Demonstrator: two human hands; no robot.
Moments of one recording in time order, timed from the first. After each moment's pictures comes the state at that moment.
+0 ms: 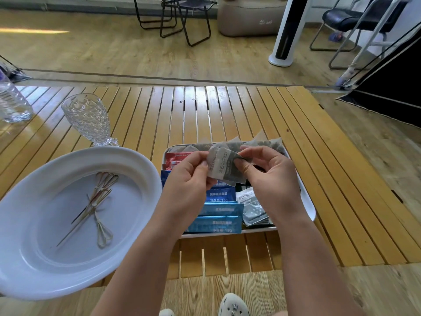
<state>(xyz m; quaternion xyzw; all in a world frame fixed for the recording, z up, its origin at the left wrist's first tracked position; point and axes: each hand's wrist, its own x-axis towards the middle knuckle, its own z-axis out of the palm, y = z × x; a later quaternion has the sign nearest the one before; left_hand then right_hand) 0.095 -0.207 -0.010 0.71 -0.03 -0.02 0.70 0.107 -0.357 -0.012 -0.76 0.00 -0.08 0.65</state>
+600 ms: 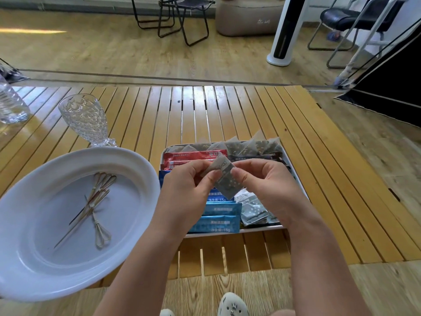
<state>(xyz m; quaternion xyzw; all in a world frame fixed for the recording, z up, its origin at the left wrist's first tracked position) 0.095 -0.203 -0.022 0.85 -0.06 0.05 0.53 0.103 -0.371 -0.008 -0.78 -0.03 0.06 0.63</state>
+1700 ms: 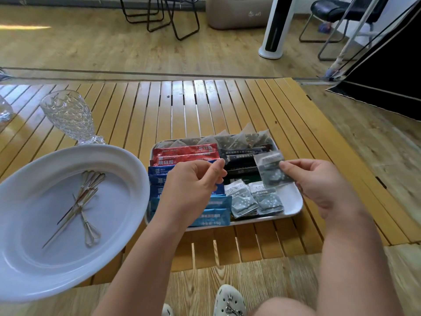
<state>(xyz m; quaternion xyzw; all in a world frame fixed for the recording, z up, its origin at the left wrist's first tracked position) 0.097 -0.225 -0.023 0.81 -0.03 -0.01 0.58 0.090 -0.442 -0.002 -0.79 0.20 0.01 0.58</state>
